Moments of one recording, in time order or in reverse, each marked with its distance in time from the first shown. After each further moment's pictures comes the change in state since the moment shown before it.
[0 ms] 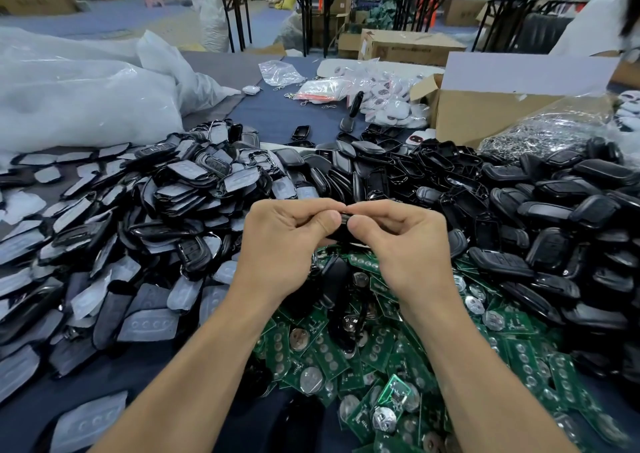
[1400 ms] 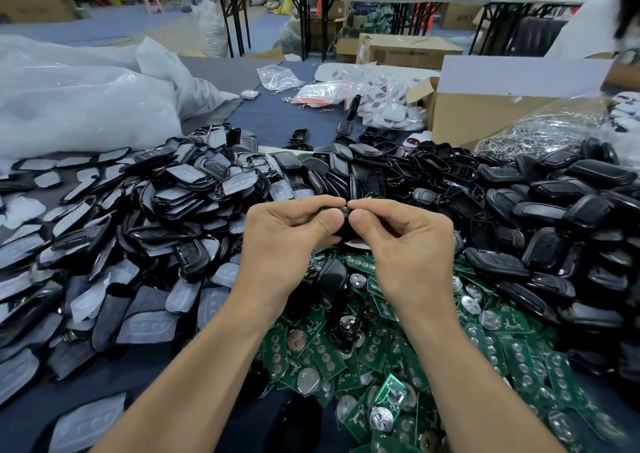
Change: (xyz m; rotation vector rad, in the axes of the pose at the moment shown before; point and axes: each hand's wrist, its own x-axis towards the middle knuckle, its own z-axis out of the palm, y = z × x) left_hand -0.006 0.008 0.005 -0.221 0.027 -0.101; right_hand -0.005 0.002 0.000 -0.003 0.094 -0.132
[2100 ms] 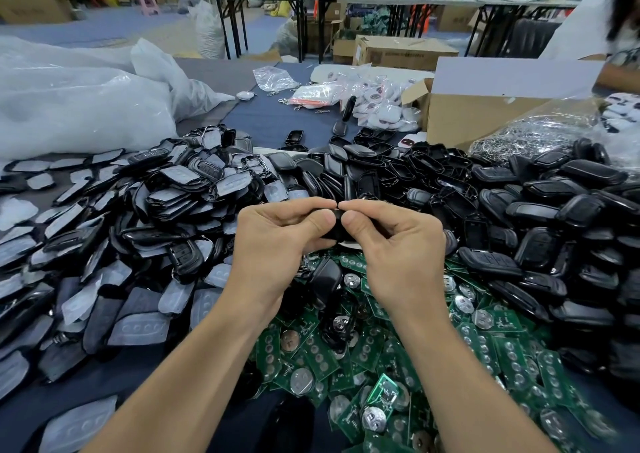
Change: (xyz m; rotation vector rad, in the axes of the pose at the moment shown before) left_hand 0.001 -0.001 0.000 -0.050 0.029 -0.053; right_hand 0.000 -0.001 -0.001 -0.073 -0.006 -0.048
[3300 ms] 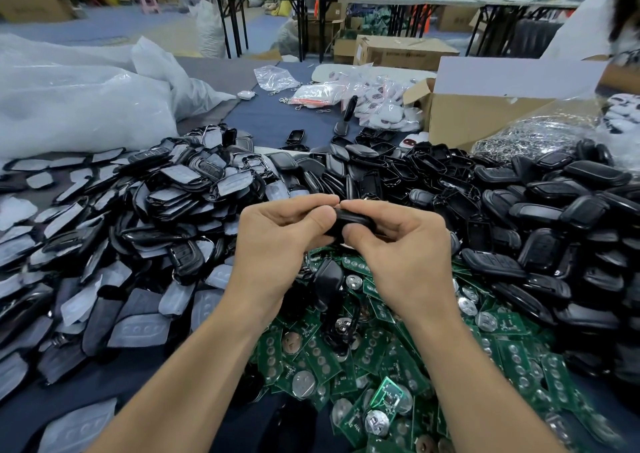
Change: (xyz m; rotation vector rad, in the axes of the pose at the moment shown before) left_hand 0.000 0.001 -0.001 0.040 -0.020 0.022; right_hand 0.003 -0.003 -0.004 0.015 -0.099 0.031
